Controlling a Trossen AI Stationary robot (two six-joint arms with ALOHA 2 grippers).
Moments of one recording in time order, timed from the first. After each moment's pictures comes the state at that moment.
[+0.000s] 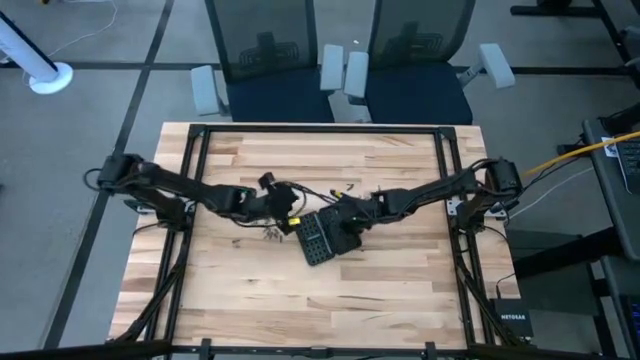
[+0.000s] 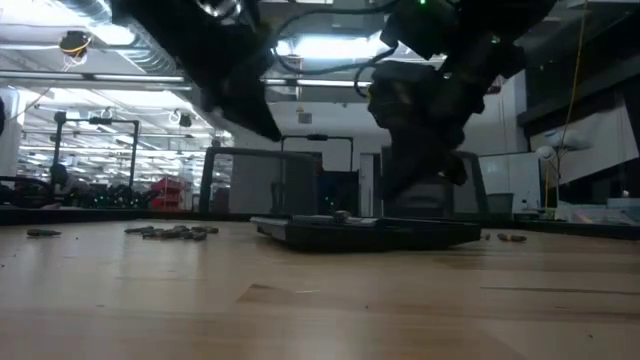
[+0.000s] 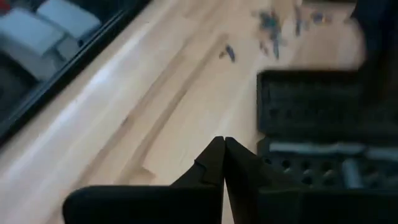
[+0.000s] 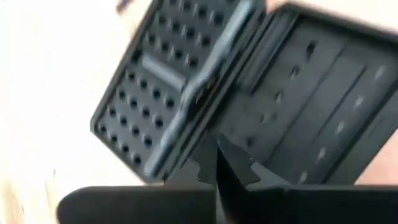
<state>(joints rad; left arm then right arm) -0.12 1.46 0.84 -0.17 -0.61 -0.37 0.07 1.69 0.92 -0.16 -0.05 0.76</state>
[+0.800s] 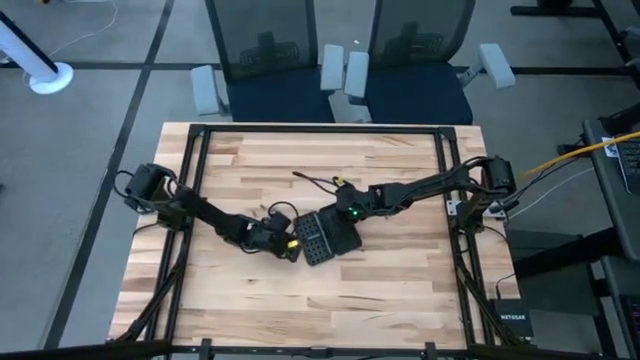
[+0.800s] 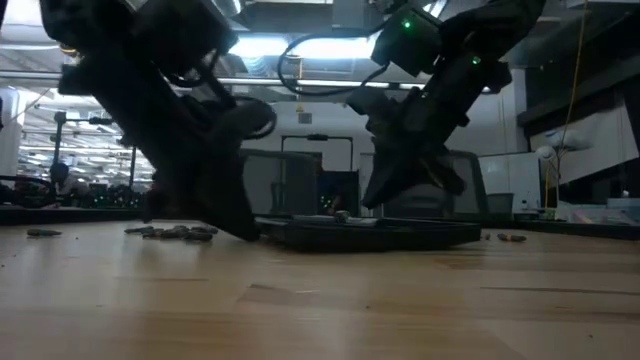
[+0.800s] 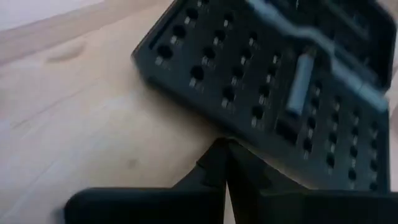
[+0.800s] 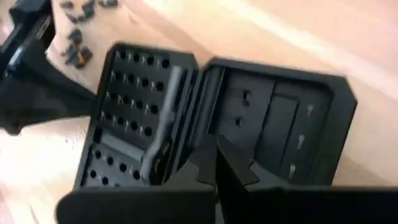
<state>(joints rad) -0.26 1.77 0.70 0.16 -0.42 -1.12 0.00 1.73 0.92 -0.12 0.02 0.96</state>
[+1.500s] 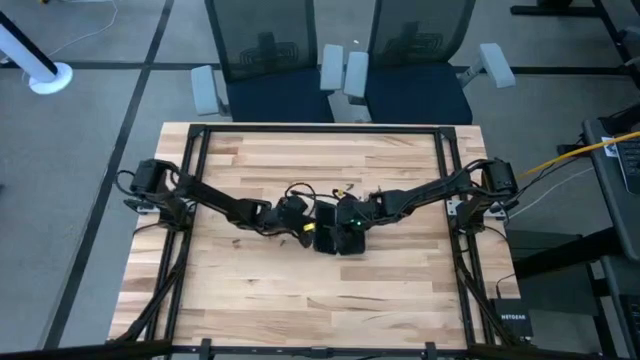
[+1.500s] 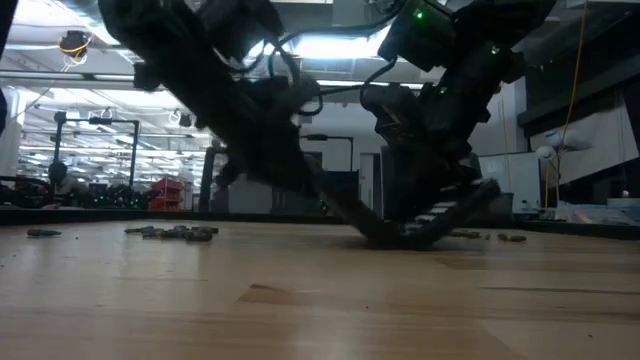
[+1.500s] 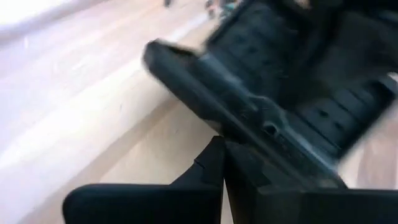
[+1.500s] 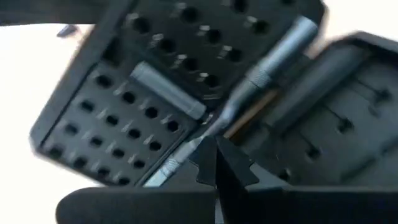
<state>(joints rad) -0.13 1.73 0.81 0.22 -0.36 -0.71 0.07 1.73 0.92 -0.21 0.01 0.96</state>
